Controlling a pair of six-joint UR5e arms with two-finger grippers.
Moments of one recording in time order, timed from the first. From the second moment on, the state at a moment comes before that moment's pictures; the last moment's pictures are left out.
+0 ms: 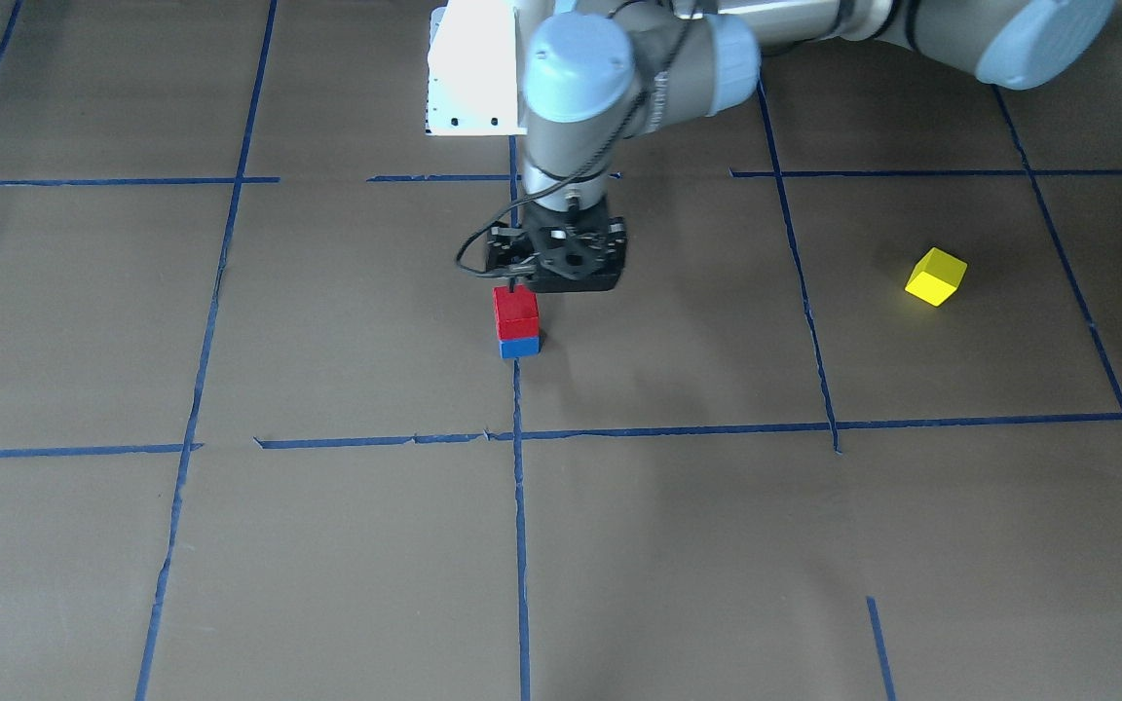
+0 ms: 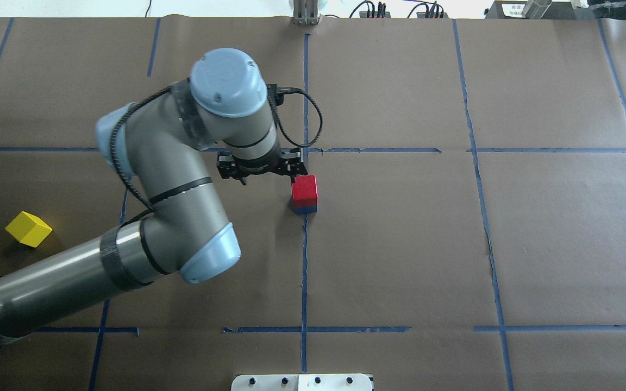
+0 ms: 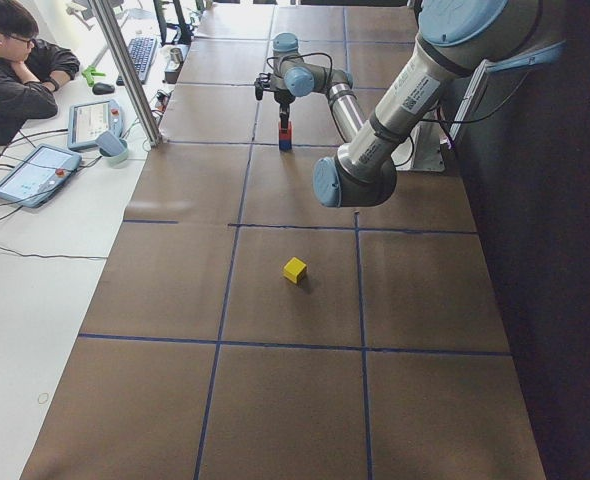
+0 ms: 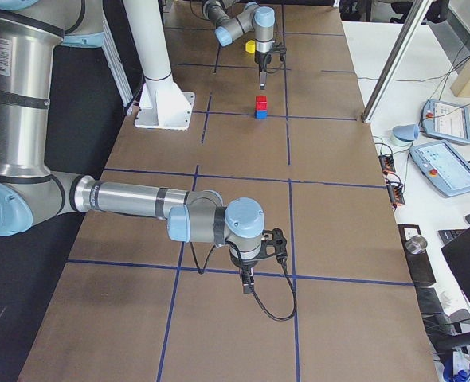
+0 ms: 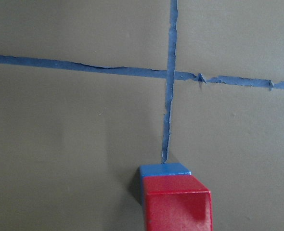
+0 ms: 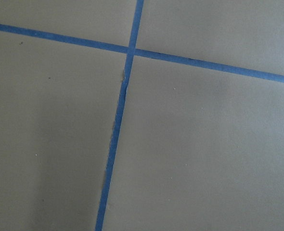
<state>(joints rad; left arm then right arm) -0.65 -2.27 -1.73 -1.48 -2.00 -1.07 1.60 -1.74 1.68 -1.49 2.31 -0.18</state>
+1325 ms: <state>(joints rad) -0.90 -1.39 -1.75 -2.31 -2.17 -0.48 1.60 -1.74 1.68 -1.49 2.32 -0.18</state>
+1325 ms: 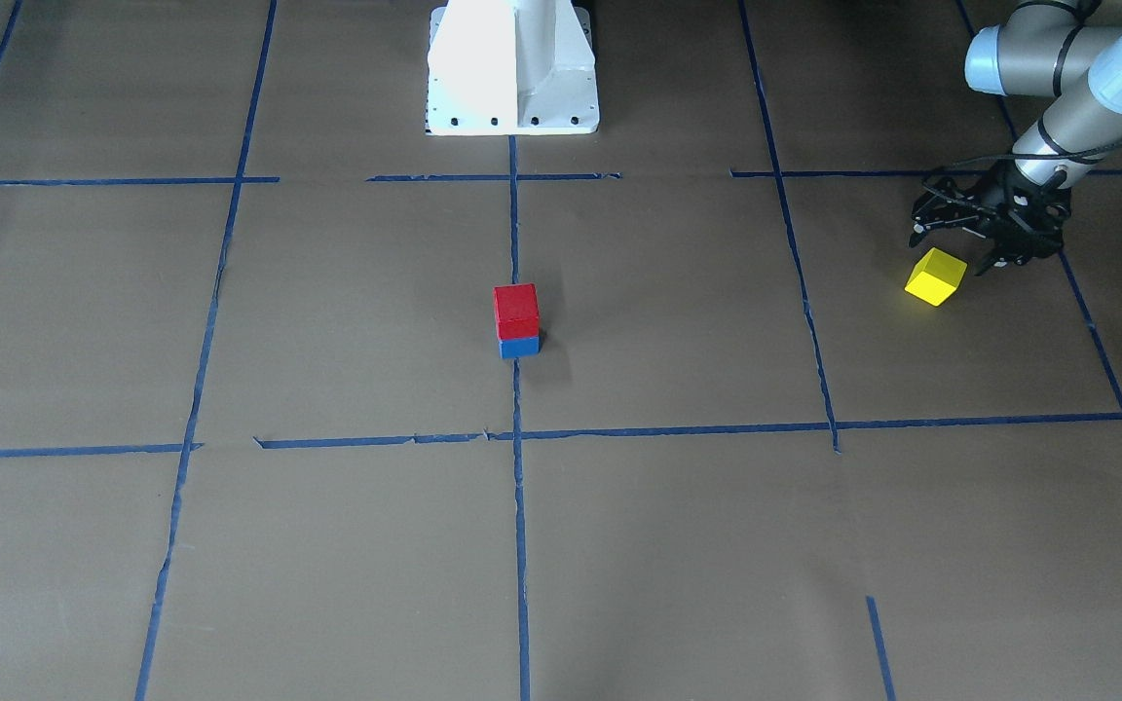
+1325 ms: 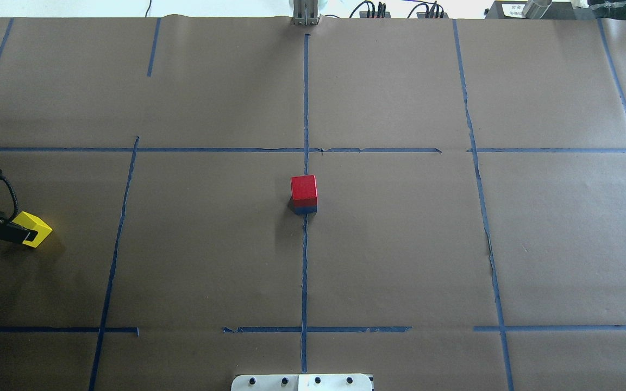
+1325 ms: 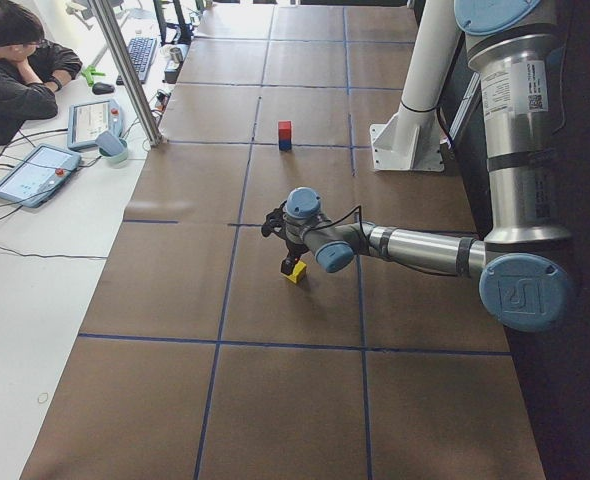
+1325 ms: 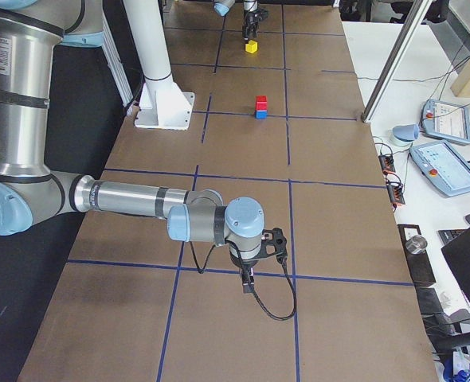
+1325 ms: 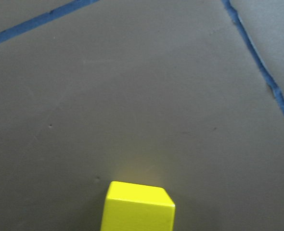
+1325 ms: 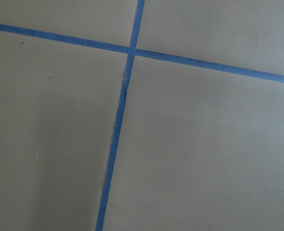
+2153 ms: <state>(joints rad) -0.90 -1.43 -1.66 -2.31 -2.16 -0.49 1.60 -1.74 1.68 -1.49 2.32 -0.18</state>
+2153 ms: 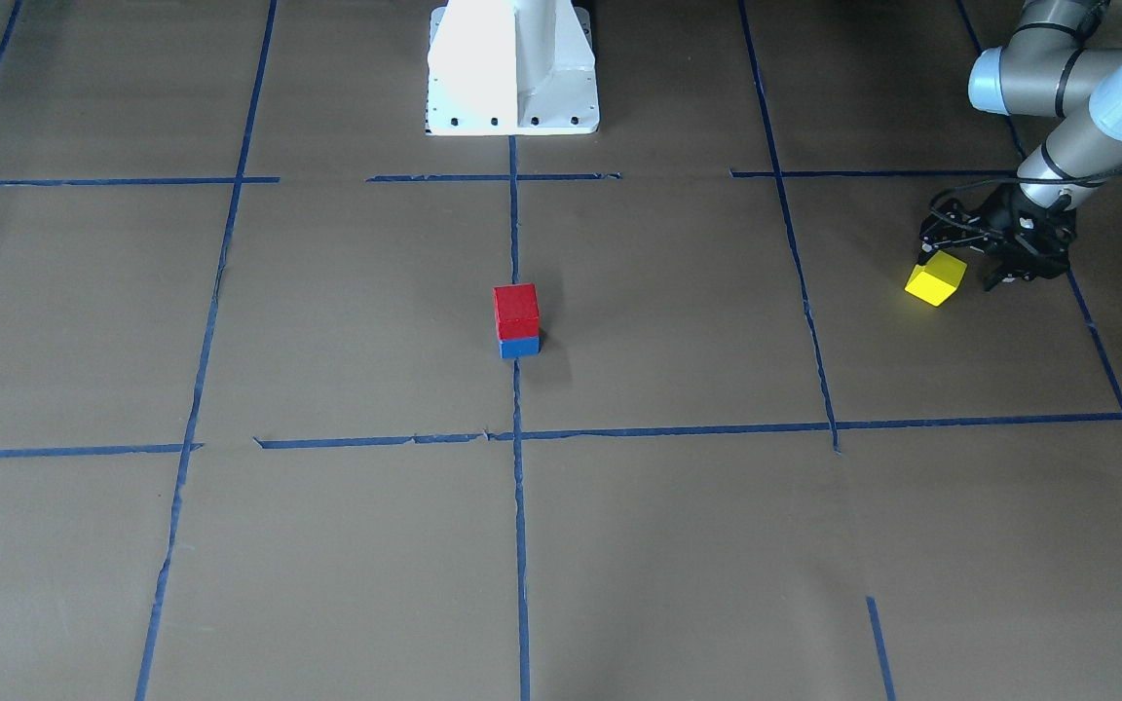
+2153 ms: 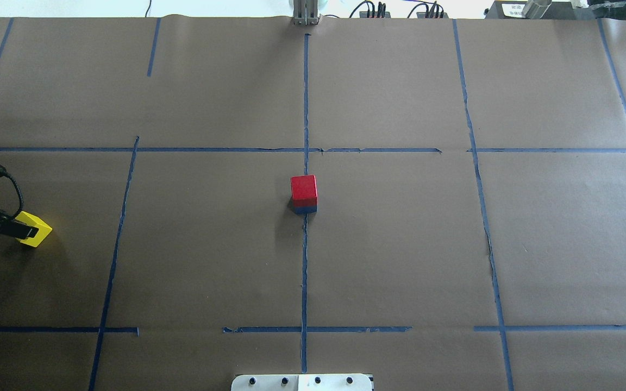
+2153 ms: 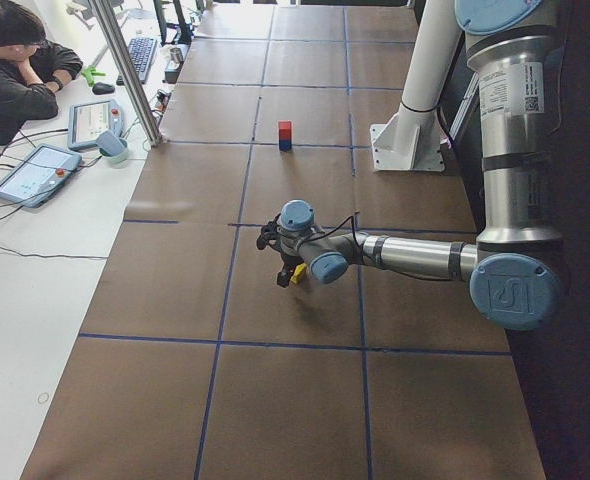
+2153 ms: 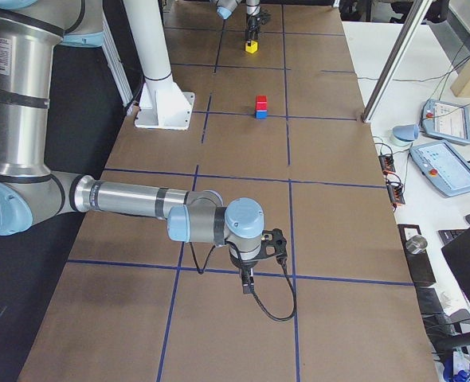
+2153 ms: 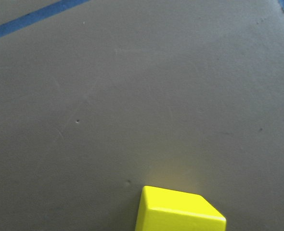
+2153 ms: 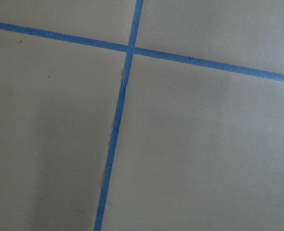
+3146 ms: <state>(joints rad) -0.88 -1.47 -1.64 -2.30 -2.17 -0.57 1.60 -1.74 1.66 -1.49 2.31 -0.19</state>
